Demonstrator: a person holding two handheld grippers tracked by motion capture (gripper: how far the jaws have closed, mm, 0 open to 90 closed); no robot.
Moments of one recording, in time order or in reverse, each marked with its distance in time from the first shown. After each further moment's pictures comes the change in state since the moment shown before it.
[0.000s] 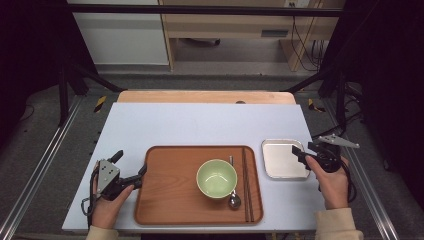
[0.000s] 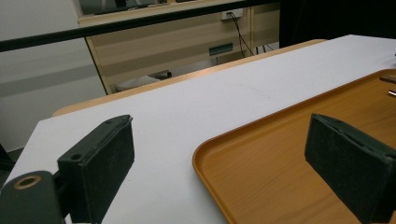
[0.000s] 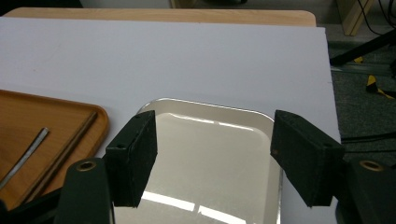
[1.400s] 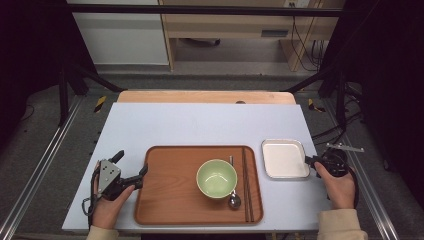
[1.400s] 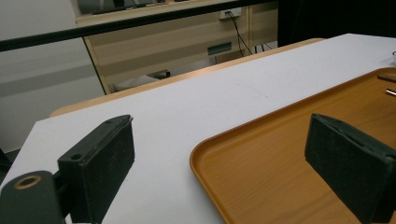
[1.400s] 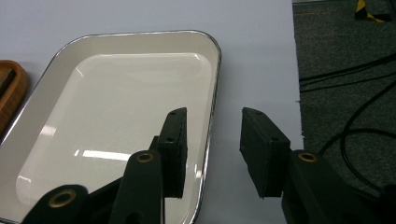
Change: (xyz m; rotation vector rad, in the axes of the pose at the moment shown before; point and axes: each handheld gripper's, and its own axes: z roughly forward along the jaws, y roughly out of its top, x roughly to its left) left arm -0.002 0.000 0.001 0.004 -0.006 0.005; right arm -0.044 -0.033 0.014 0.189 -0.062 0.154
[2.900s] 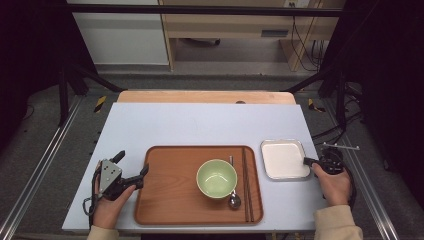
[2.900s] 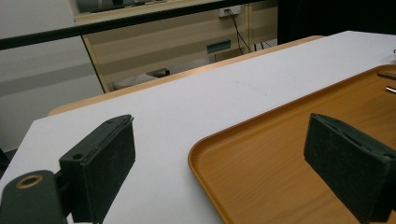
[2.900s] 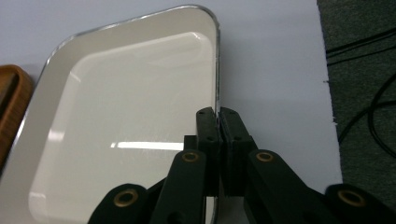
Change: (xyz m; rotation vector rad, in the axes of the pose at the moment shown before) left arm -0.001 -0.001 0.001 0.010 -0.001 0.005; right arm -0.001 0.002 0.013 0.067 0.044 0.096
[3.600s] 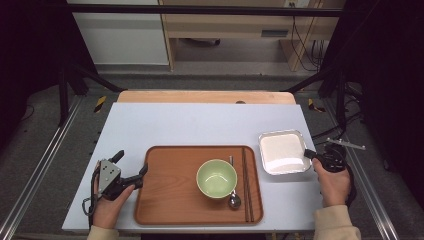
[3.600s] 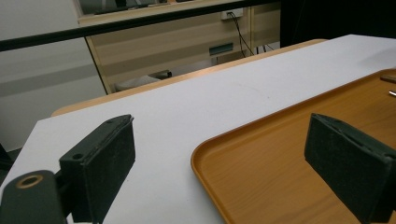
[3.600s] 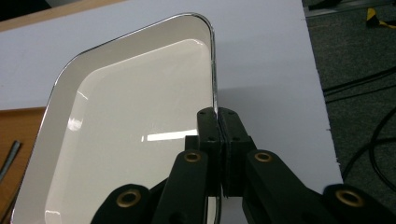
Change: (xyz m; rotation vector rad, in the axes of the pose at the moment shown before) left arm 0.002 0.001 -0.002 -0.019 0.013 -0.014; right arm 0.023 0.009 -0.022 -0.159 0.011 -0.017
